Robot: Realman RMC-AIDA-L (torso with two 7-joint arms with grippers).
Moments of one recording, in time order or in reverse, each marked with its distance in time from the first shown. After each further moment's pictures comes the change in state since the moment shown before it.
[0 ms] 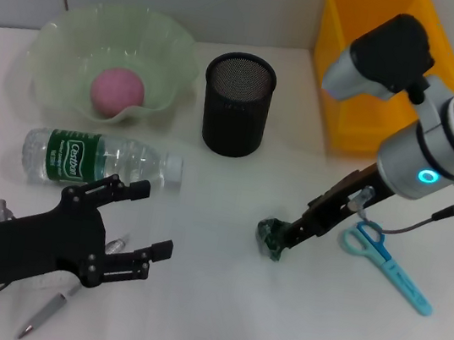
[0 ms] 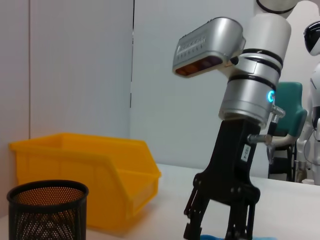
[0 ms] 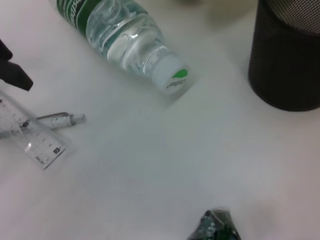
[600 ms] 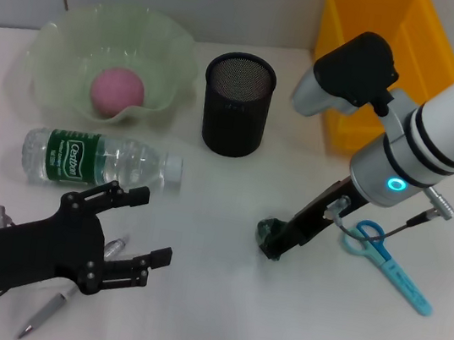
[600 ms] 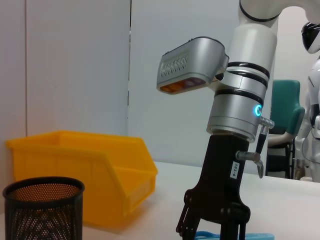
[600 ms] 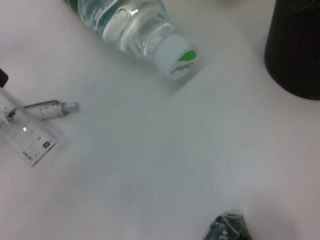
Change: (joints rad) left arm 0.008 0.000 0.006 -0.006 0.002 0.003 0.015; right arm 0.068 0.004 -0.062 0.156 0.001 0.090 0.018
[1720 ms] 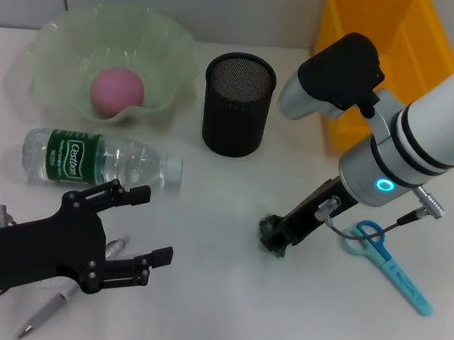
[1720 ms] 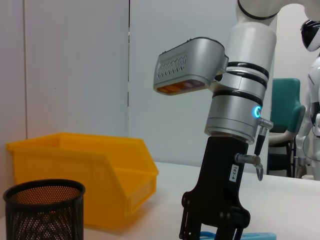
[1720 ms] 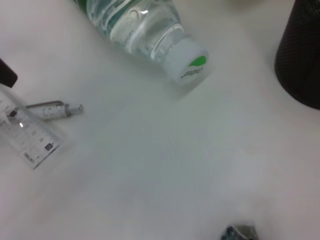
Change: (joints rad) left arm -0.003 -0.002 -0.003 -0.004 0.000 -0.002 0.019; right arm 0.009 0.000 -0.052 0.000 0.005 0.031 0.015
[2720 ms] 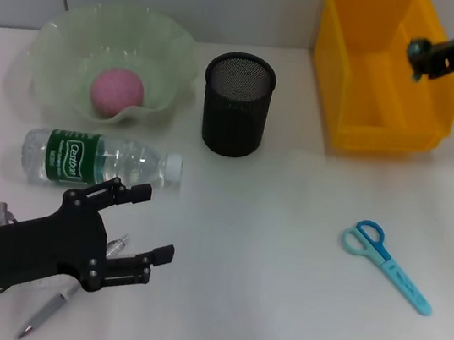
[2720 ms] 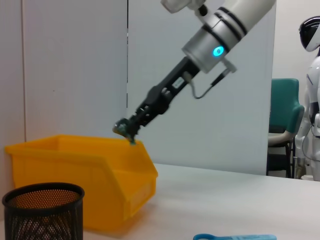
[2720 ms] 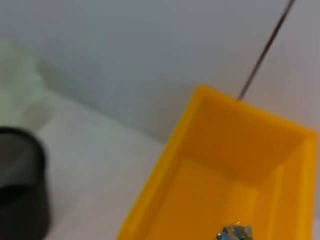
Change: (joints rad) left arm -0.003 -0.001 -0.001 0.003 -0.002 0.002 0.002; right arm -0.122 -0.007 0.341 -0.359 -0.316 0.185 0.010
